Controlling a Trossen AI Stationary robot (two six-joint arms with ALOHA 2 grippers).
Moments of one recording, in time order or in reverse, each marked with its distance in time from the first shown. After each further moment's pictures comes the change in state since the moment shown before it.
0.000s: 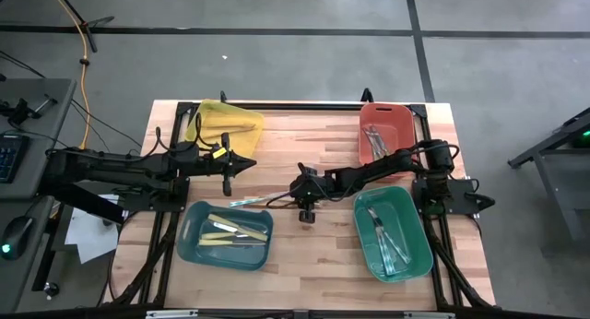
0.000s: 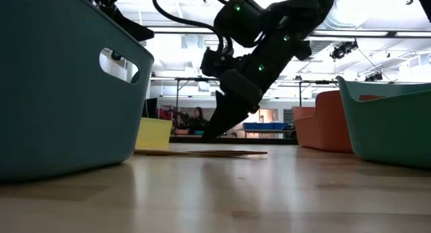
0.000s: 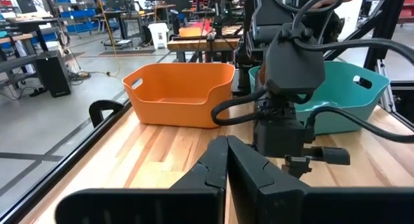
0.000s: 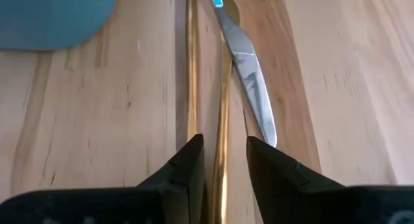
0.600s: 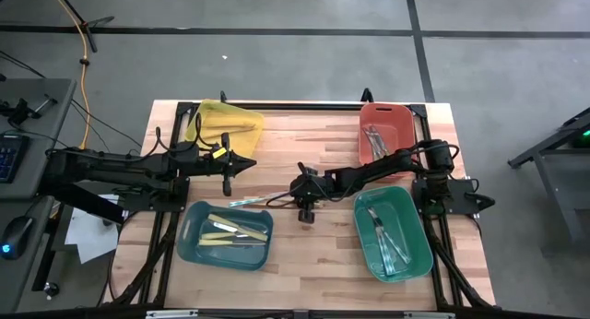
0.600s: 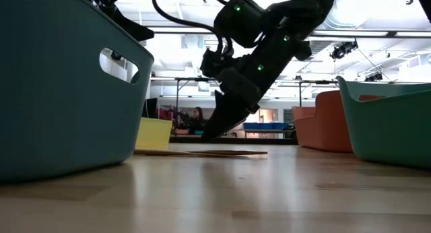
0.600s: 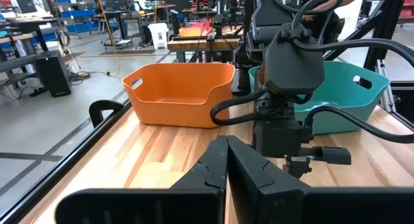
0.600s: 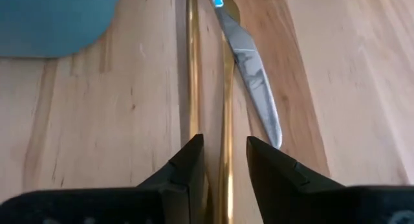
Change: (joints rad) left arm -0.001 0.000 0.000 0.001 0.000 -0.001; right arm 0.000 0.001 -0.002 0.003 -0.010 0.044
